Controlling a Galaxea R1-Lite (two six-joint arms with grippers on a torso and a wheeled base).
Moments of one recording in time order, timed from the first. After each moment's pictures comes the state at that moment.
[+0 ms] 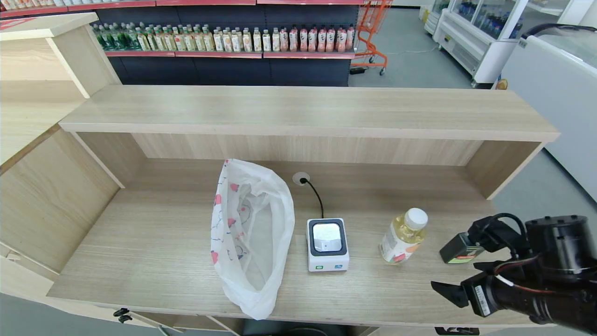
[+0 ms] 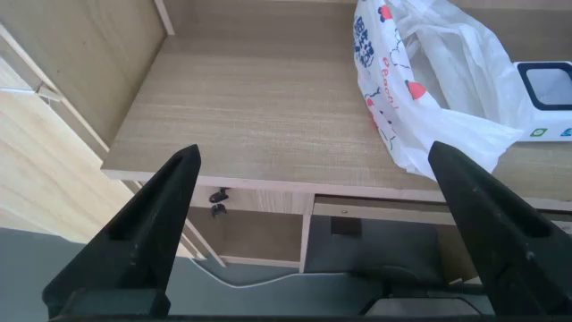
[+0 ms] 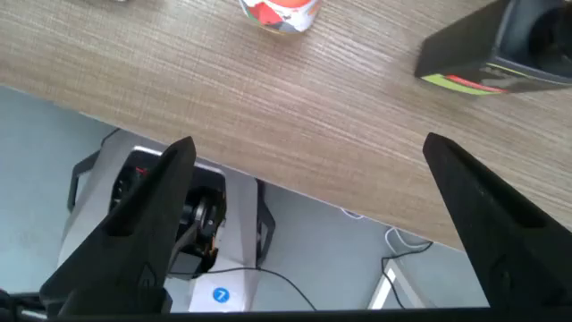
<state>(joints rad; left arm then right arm) 0.00 0.00 0.00 0.00 0.02 0.01 0.29 1.52 -0.35 -0.49 -0.04 -0.12</state>
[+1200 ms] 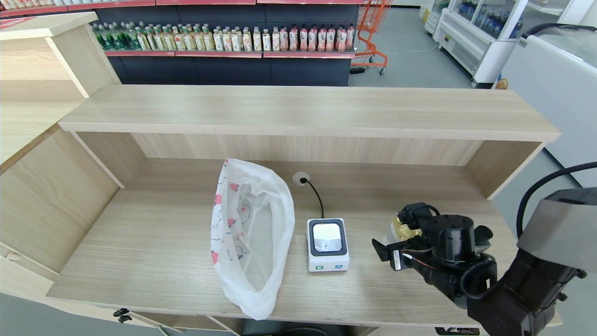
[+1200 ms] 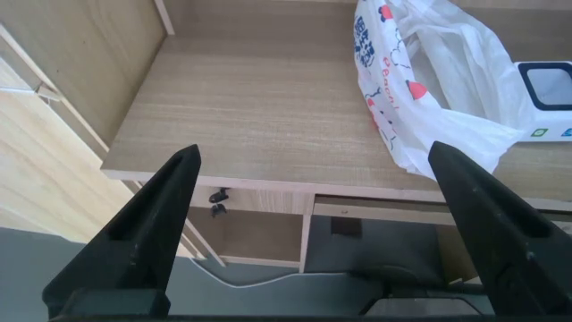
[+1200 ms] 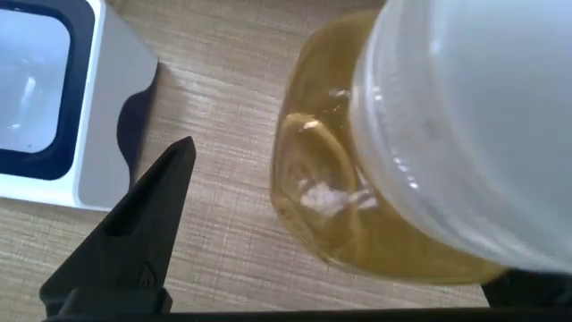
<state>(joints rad) 0.00 0.00 0.00 0.00 0.02 0.01 0.45 2.09 -0.48 -1.24 -0.29 -0.03</state>
